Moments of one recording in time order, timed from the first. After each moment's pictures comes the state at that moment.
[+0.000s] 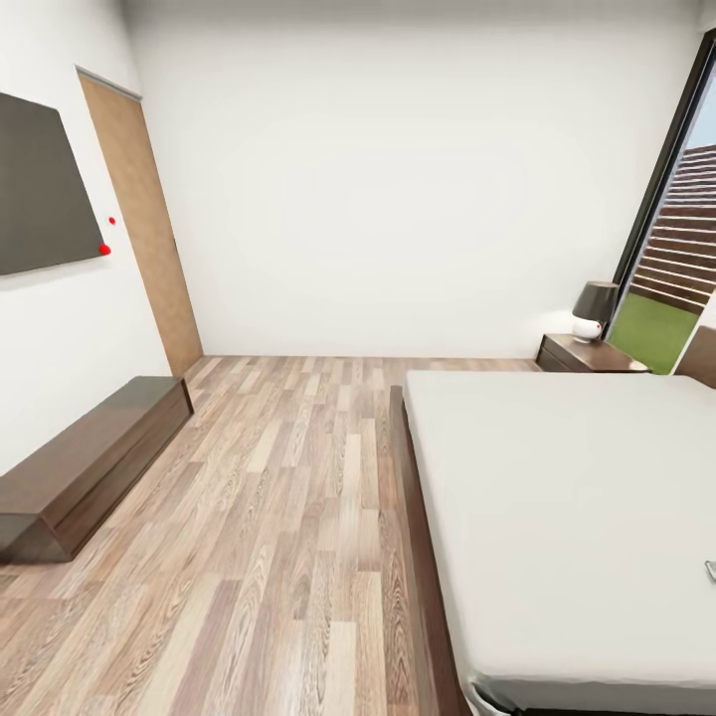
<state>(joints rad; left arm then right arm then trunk) -0.28 0.02 0.01 -0.02 -0.03 -0.13 -0.32 -0.33 -0.23 -0.20 0.02 -0.13 -0.02 0.70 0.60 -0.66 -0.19</state>
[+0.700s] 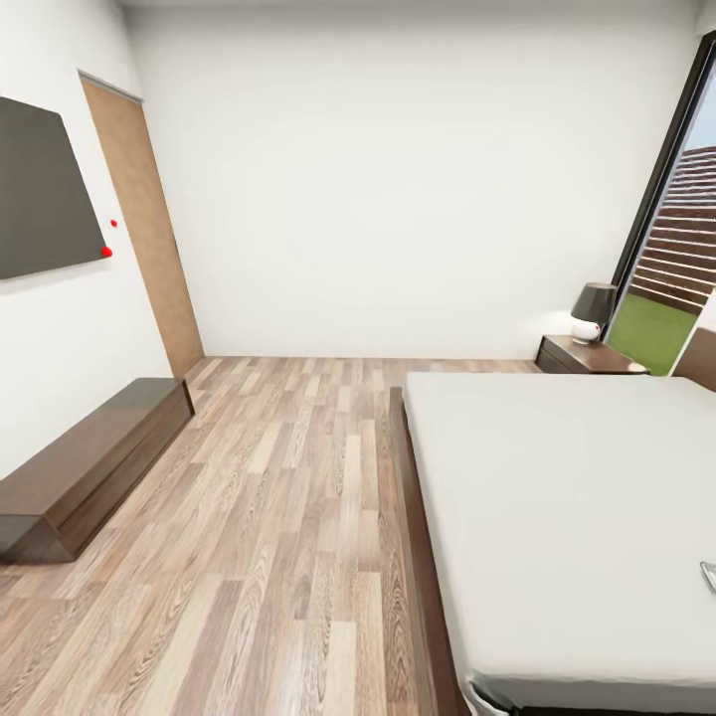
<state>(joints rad) -0.28 0.01 0.01 -0.02 -0.03 -0.13 -0.33 -0.33 -0.23 -0.20 0.02 -0.12 -0.02 0.70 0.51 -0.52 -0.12</state>
